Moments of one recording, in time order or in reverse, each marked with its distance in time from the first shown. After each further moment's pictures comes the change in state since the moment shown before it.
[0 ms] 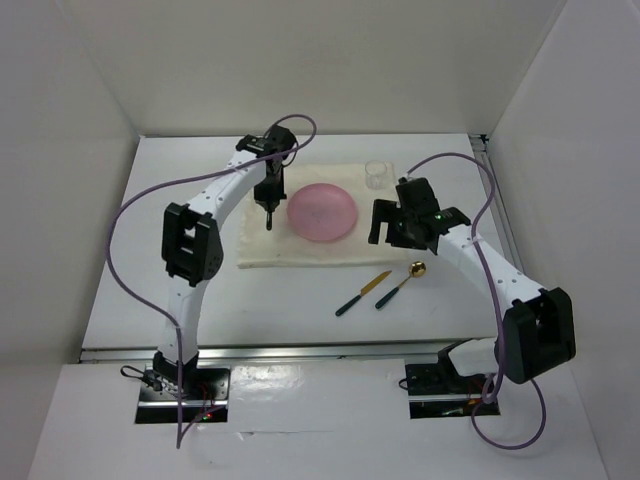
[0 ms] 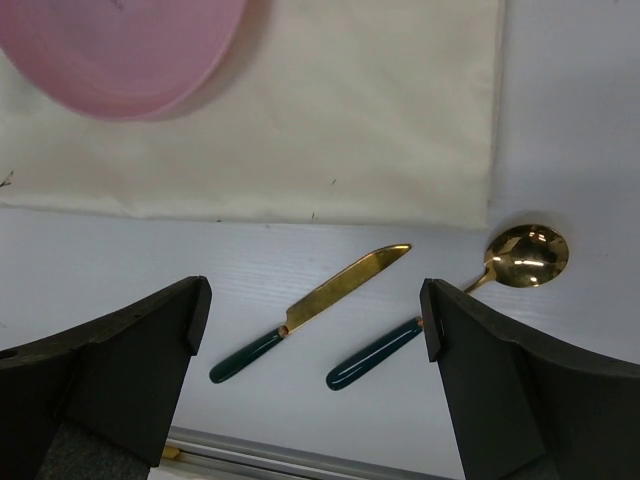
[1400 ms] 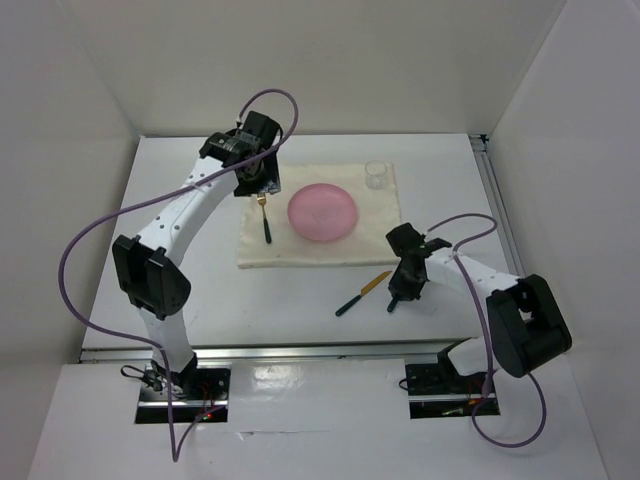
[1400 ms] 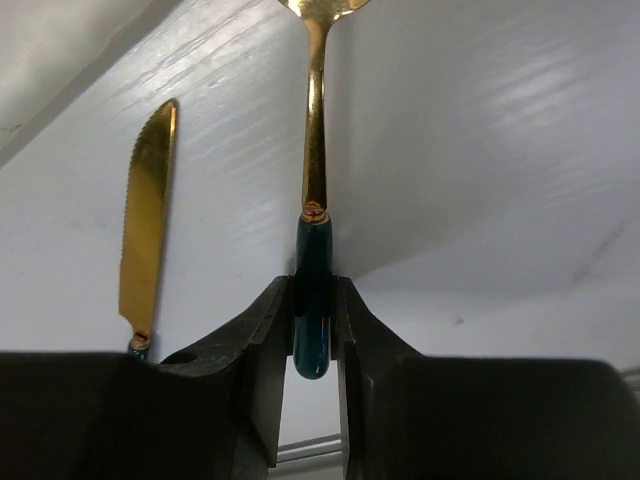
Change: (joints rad) left arm -0.022 -0.311 -0.170 0.065 -0.066 -0.060; right arm 0.048 0.055 -0.329 -0.034 0.103 0.510
